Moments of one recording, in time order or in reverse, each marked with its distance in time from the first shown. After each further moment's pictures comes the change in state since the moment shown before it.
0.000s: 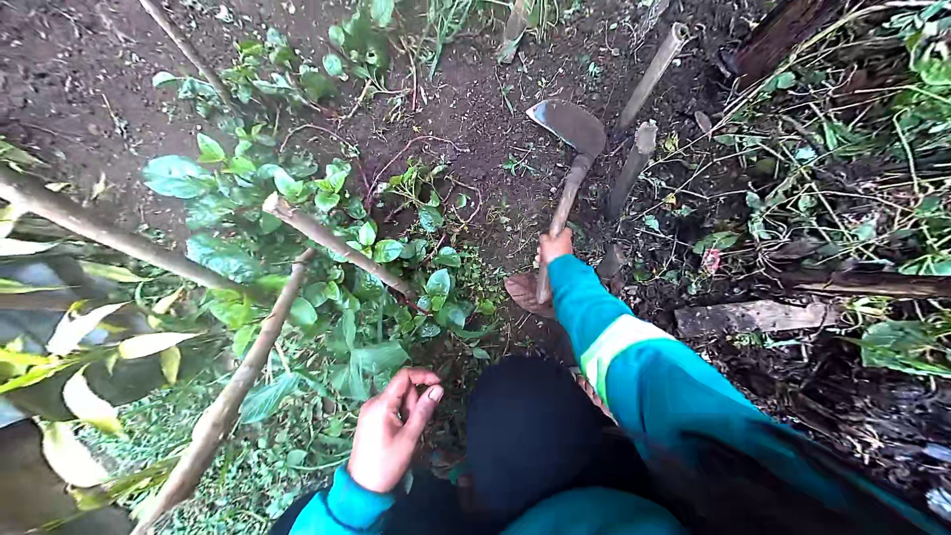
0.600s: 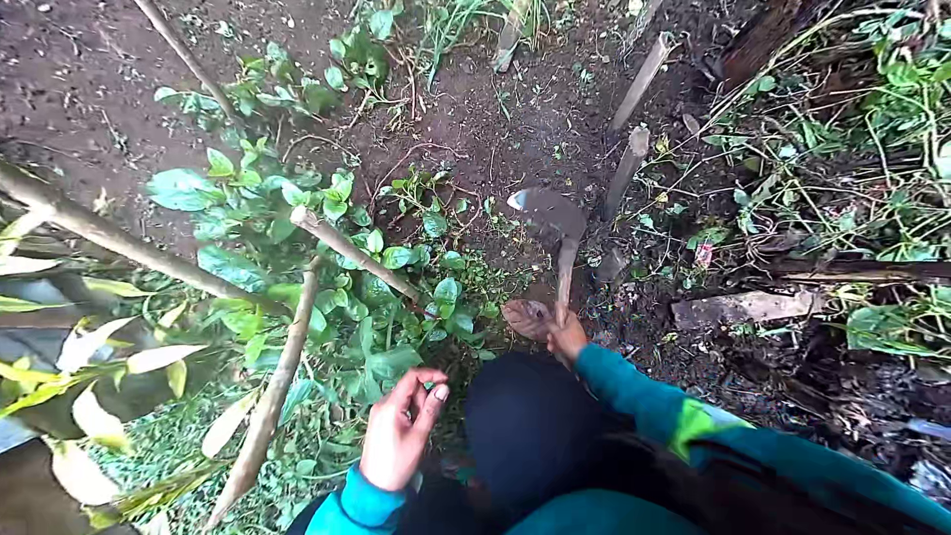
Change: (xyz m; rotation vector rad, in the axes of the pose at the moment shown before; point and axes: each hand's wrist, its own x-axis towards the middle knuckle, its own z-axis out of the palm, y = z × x) left_hand 0.002 -0.001 -0.008 0.002 -0.013 0.034; right_hand -0.023 0.113 -0.023 -0.102 -0.108 0.019
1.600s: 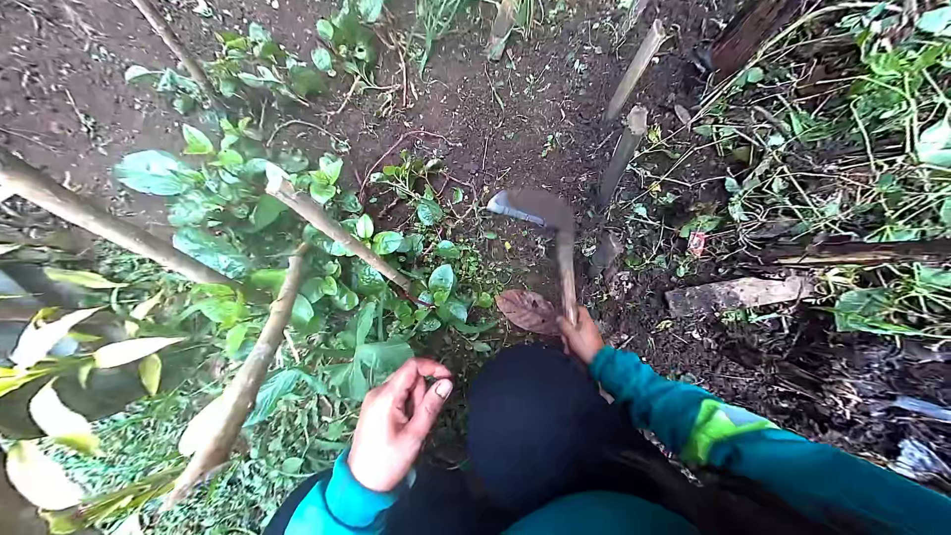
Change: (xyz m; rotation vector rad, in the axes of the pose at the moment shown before) left_hand 0.001 0.003 -0.005 -0.106 -0.070 0.140; right_hand -0.023 0.019 -0.023 -0.188 0.050 -0.124
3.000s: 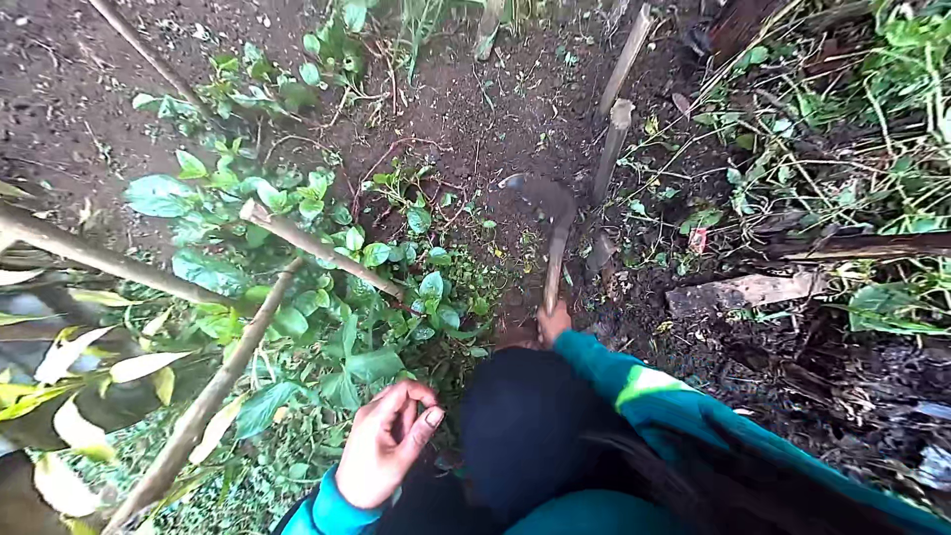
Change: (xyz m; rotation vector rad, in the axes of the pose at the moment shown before) left_hand 0.000 -0.001 0.002 -0.008 -0.081 0.069; right_hand 0.060 0.000 0.034 0.093 0.034 0.145
